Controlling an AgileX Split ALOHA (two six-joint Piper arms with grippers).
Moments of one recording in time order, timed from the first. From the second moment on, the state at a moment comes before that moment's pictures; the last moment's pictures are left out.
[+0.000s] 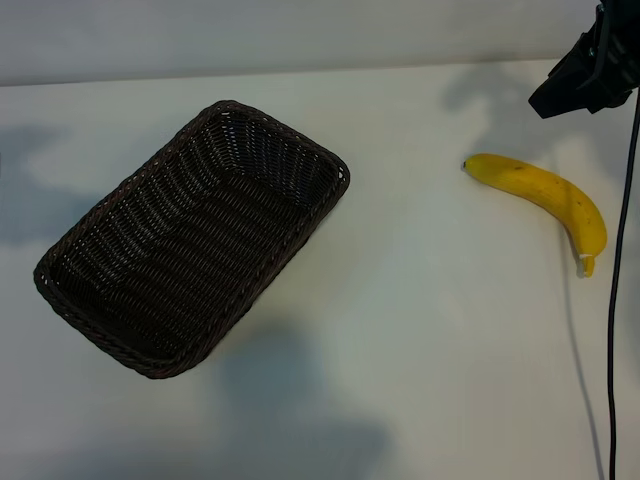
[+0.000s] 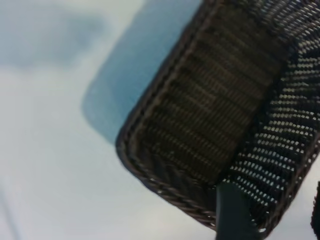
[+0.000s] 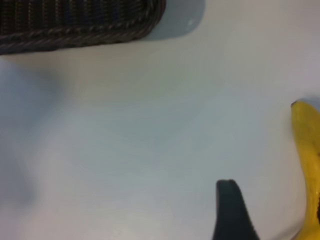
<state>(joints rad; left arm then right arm) 0.08 1.18 -1.22 -0.26 1.17 0.04 0.07 1.64 -1.46 0.55 1.18 -0.93</state>
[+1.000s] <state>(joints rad) 0.08 1.18 -0.85 -0.22 0.95 -0.16 0.07 1.64 -1.46 0.55 1.18 -0.91</state>
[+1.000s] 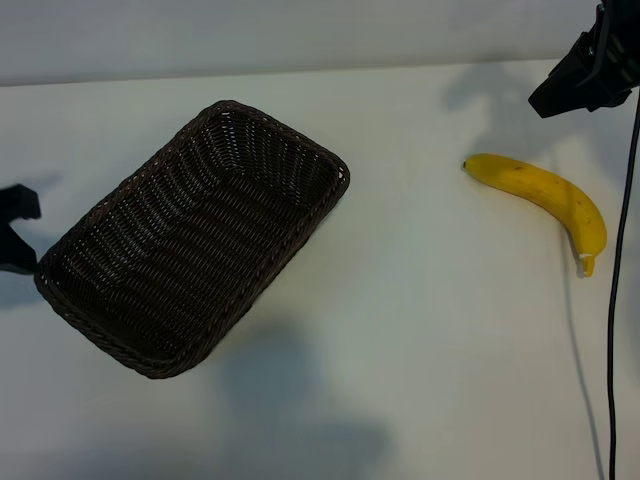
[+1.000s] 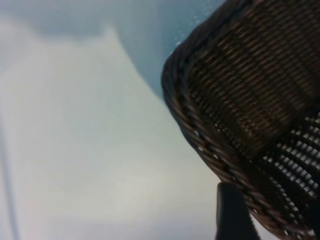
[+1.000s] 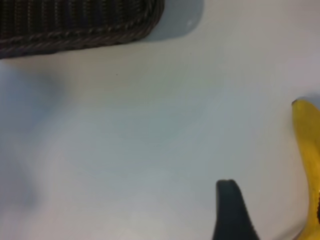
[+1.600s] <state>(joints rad) 0.08 1.18 -0.77 -0.22 0.83 -0.32 0.07 1.64 -1.46 0.55 1.18 -0.91</state>
